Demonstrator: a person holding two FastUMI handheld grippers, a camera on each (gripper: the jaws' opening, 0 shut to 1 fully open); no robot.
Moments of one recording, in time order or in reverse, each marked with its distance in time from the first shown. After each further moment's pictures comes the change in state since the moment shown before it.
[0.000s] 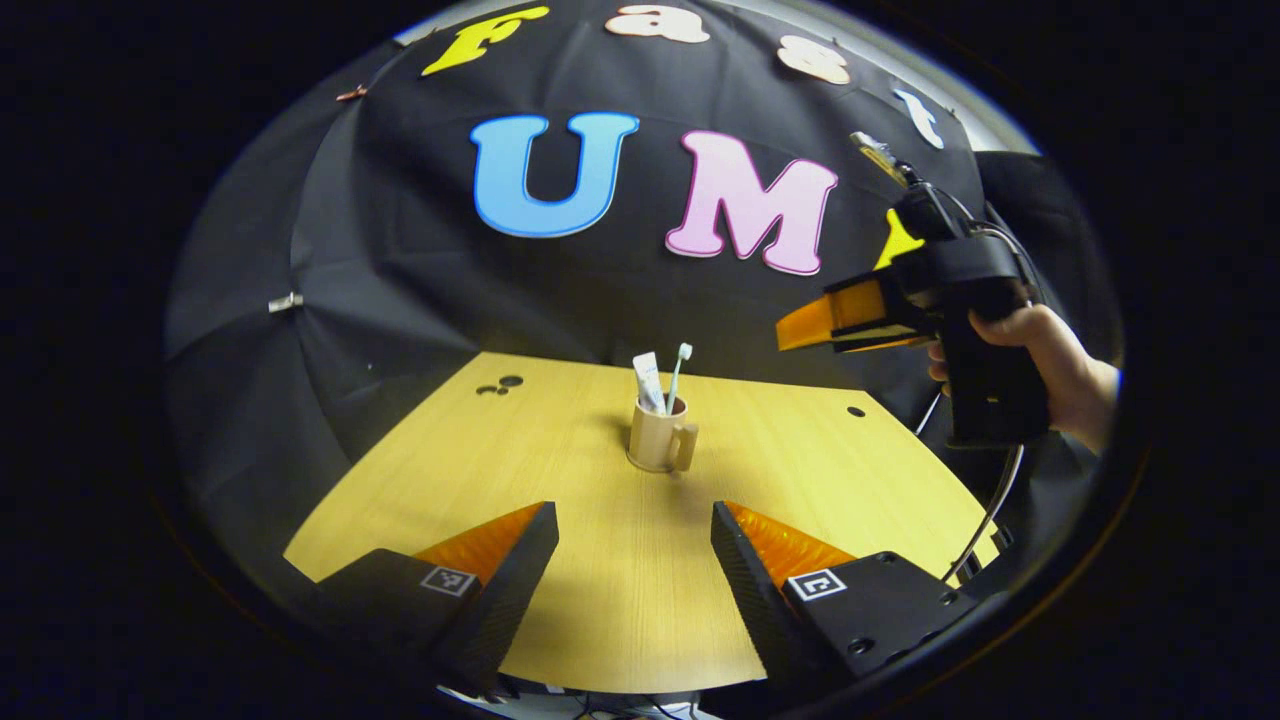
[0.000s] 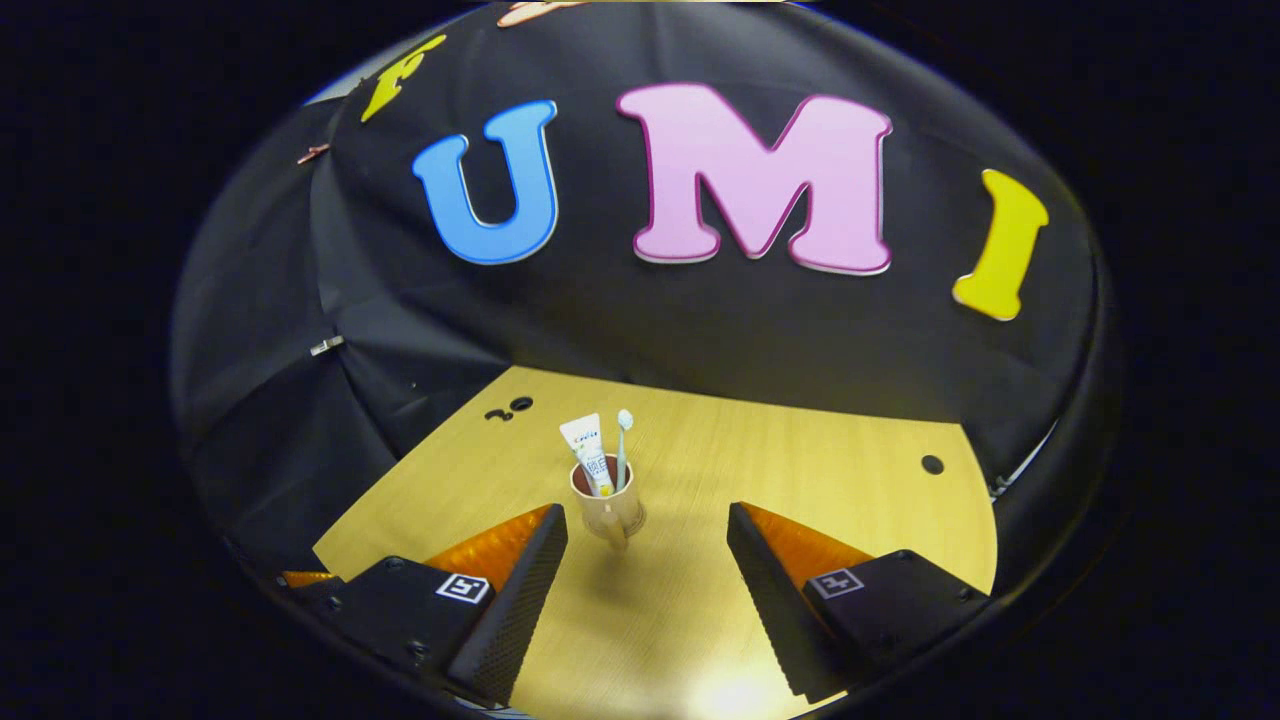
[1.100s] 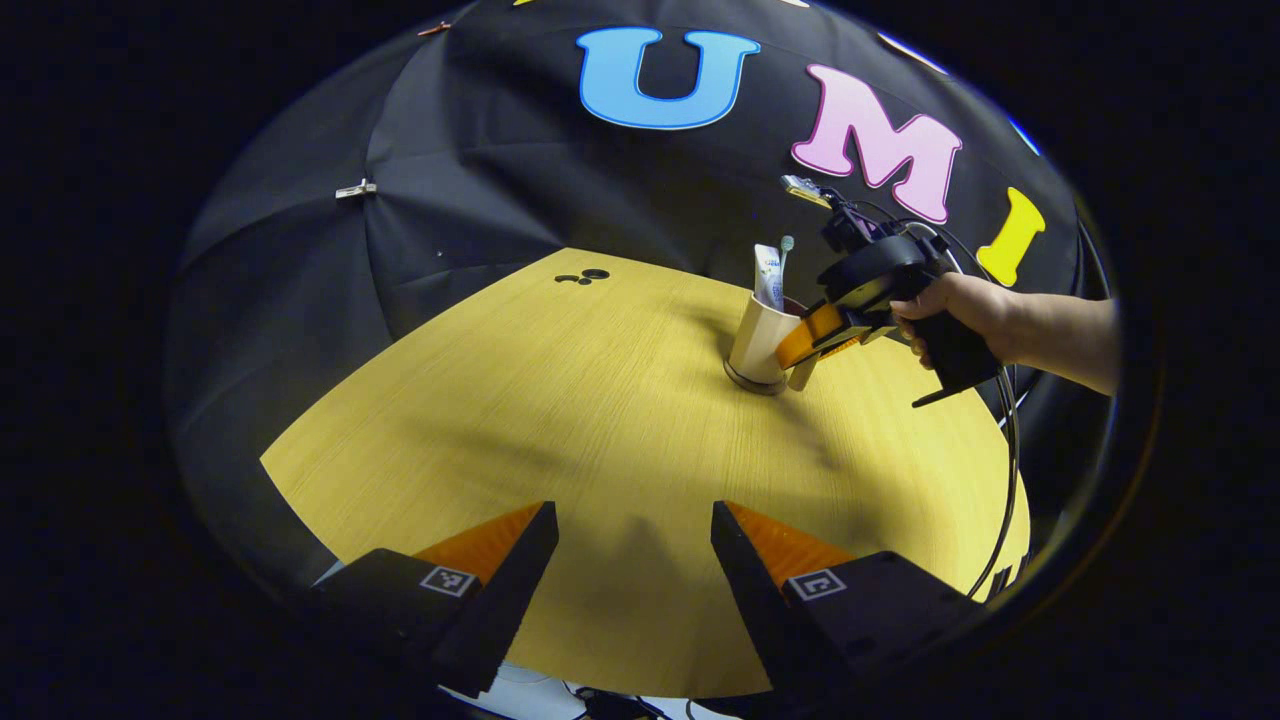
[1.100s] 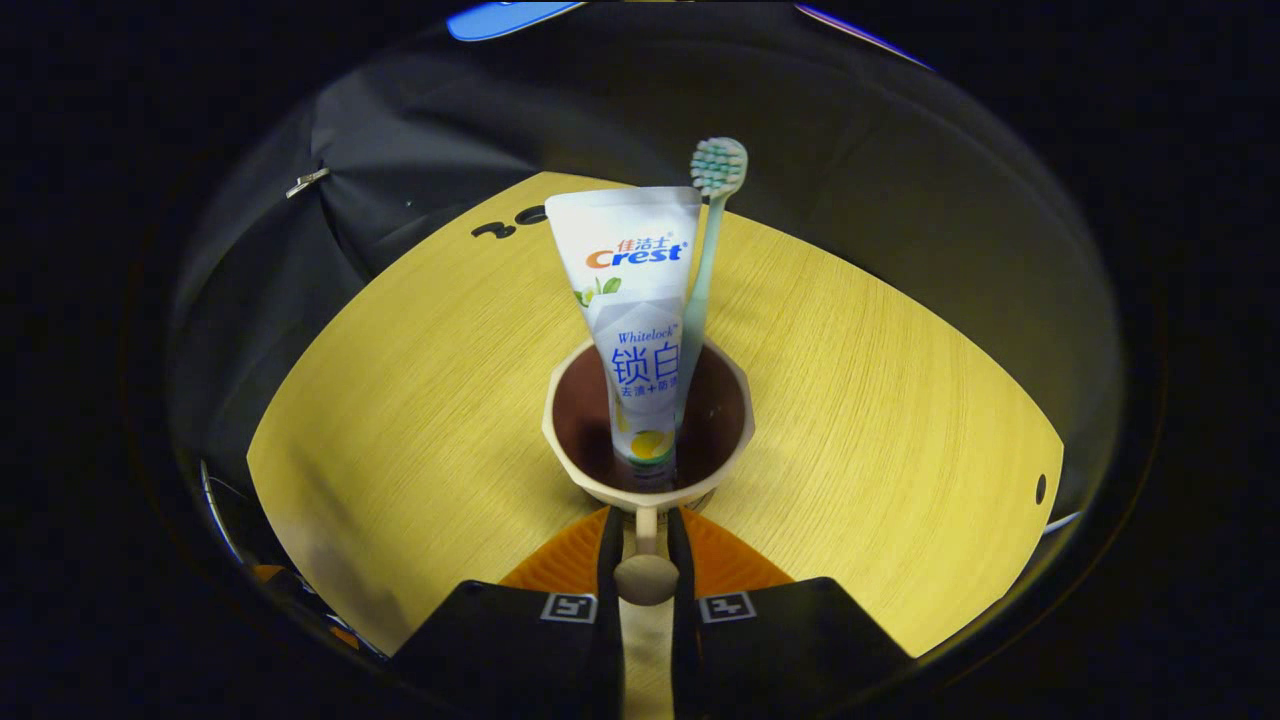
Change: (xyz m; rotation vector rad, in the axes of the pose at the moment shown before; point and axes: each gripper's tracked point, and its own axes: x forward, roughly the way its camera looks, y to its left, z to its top) left arm 0.063 0.056 -0.118 -0.201 0.252 0.212; right arm 0.237 0.061 -0.181 -0.205 0.590 0.196
